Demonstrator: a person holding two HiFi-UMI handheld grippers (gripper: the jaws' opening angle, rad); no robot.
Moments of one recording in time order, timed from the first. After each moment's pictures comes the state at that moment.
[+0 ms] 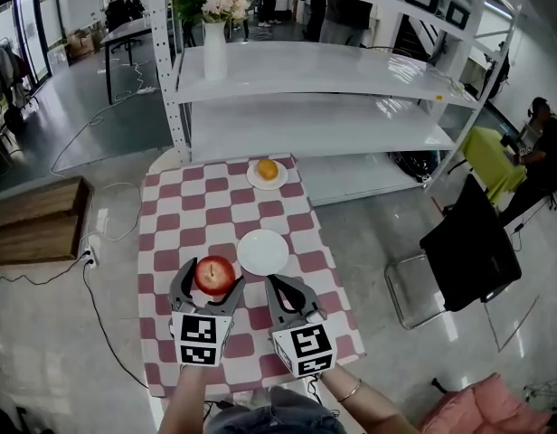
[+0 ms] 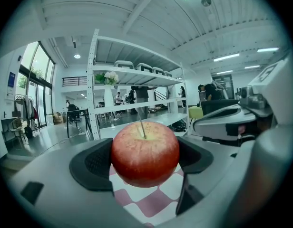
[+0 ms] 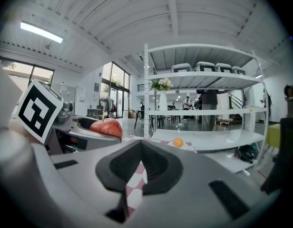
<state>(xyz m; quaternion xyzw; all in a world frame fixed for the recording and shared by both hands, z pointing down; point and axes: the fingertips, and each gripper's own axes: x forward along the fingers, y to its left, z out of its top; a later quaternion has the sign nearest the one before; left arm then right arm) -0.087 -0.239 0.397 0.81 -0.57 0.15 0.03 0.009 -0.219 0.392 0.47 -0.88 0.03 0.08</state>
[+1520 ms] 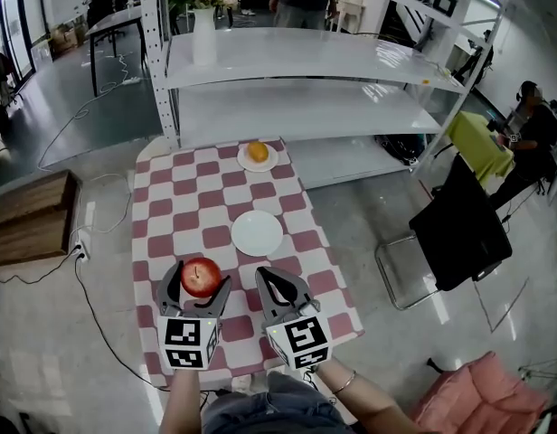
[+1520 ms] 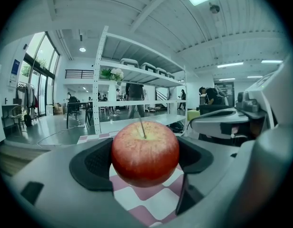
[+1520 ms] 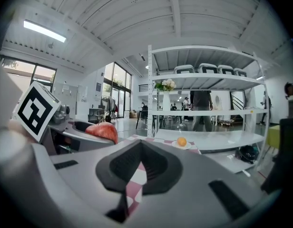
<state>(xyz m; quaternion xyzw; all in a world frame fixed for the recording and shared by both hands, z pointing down) -0.113 -0.197 0.411 0.81 -0.57 0.12 0.07 -0.010 -0.188 0.394 0.46 -0.88 0.03 0.08</state>
